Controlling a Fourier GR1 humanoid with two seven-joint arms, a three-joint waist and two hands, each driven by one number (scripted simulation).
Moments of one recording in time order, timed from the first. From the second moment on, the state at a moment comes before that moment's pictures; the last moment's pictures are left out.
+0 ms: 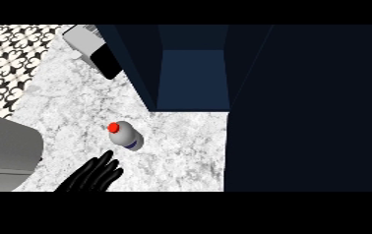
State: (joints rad) left arm 0.38 0.23 -0.27 -2.38 0.46 -0.30 0.37; right arm 0.36 -0.17 -0.06 -2.39 -0.34 0.21 0.23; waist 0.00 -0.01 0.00
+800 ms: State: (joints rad) left arm 0.41 0.24 -0.17 -2.37 0.47 -0.25 0.34; right arm 0.42 -0.17 -0.12 -2.39 -0.38 0.26 0.21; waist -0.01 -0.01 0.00
